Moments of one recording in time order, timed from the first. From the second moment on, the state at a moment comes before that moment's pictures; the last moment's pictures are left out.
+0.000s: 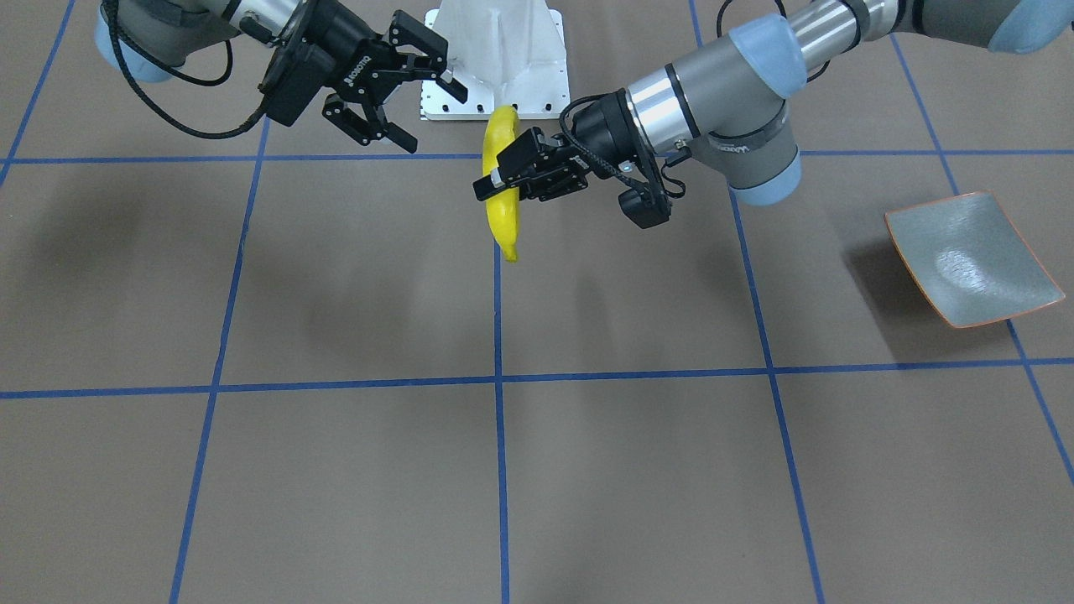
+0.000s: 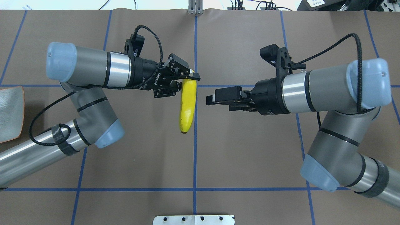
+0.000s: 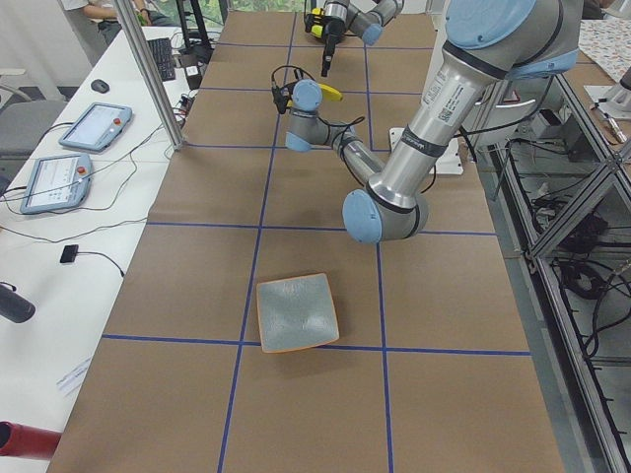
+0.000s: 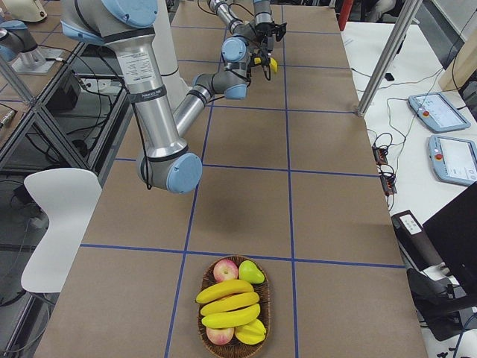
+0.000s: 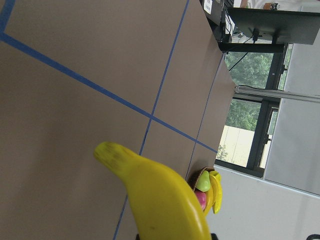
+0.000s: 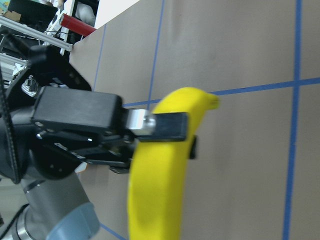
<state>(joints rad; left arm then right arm) -0.72 -2.17 -1.53 -2.86 -2.14 -2.02 0.64 -1.23 2.00 -0.76 2.03 1.47</state>
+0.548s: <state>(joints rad) -1.03 -1.89 -1.52 -2.80 -2.47 -1.69 0.74 -1.40 2.01 -0.76 2.05 1.47</state>
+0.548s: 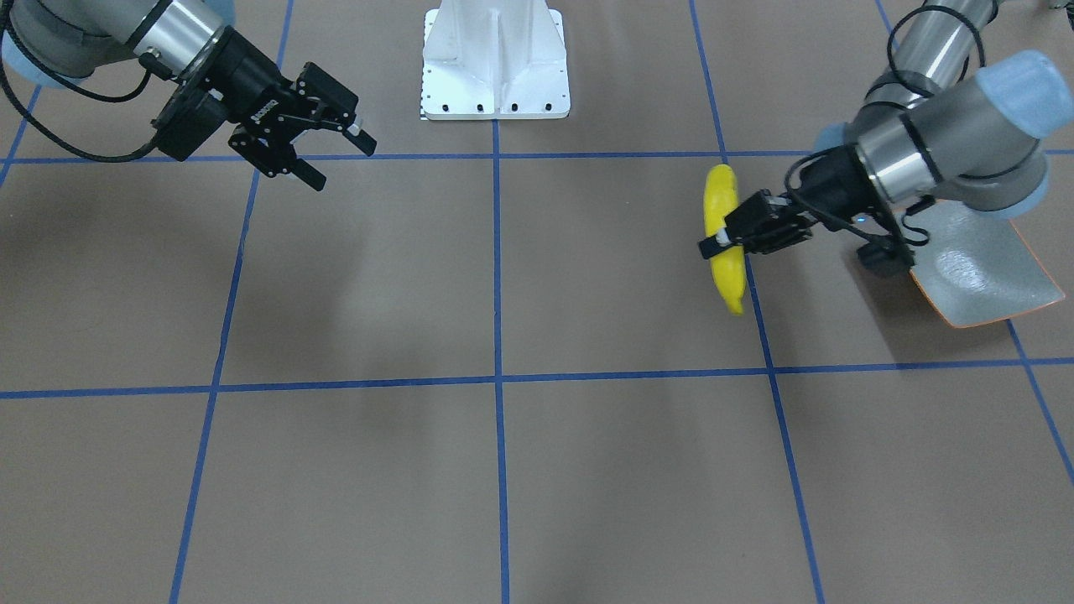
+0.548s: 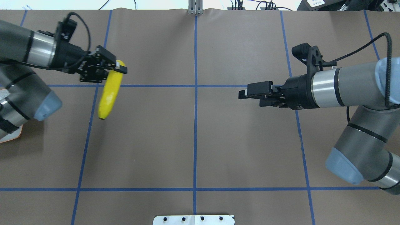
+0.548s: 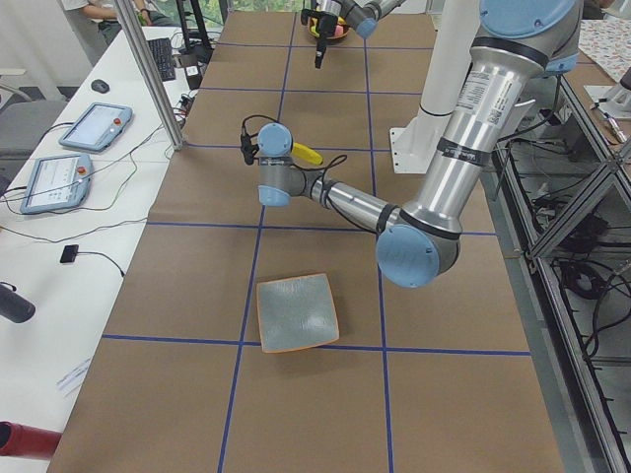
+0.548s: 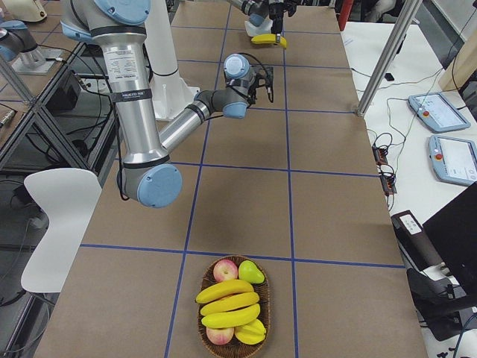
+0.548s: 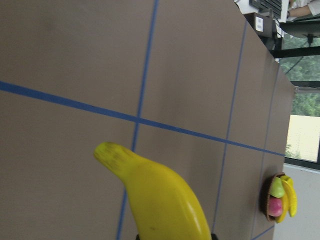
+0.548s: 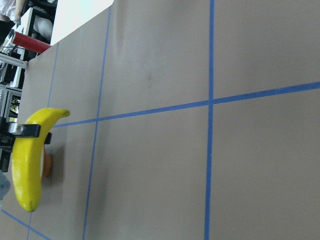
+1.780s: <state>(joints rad) -1.20 -1.58 -1.61 -2.08 -2.21 -0.84 0.79 -1.46 1.95 -0.76 2.05 1.47</state>
